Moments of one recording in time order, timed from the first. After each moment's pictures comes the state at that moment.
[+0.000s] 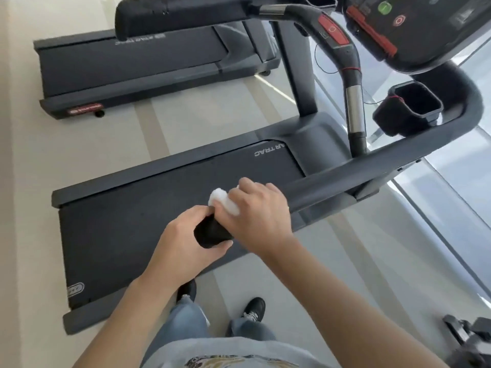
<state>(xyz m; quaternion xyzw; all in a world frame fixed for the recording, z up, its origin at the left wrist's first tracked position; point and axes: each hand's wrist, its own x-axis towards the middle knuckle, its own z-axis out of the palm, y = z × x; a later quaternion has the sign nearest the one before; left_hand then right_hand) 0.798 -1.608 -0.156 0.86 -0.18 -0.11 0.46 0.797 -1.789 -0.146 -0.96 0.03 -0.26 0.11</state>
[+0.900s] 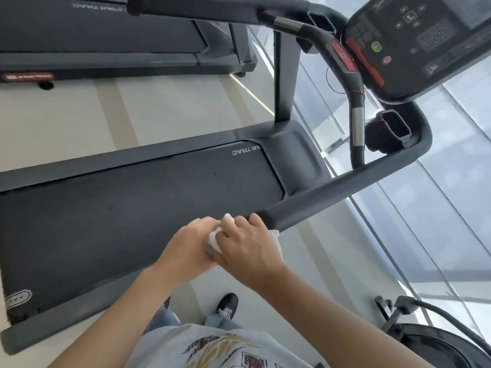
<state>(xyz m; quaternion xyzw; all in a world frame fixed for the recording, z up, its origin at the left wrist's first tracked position) 0.829 -1.519 -0.233 0.83 -0.31 -0.18 0.42 0.769 -1.670 -0.170 -0.98 -0.14 -0.06 -0.14</state>
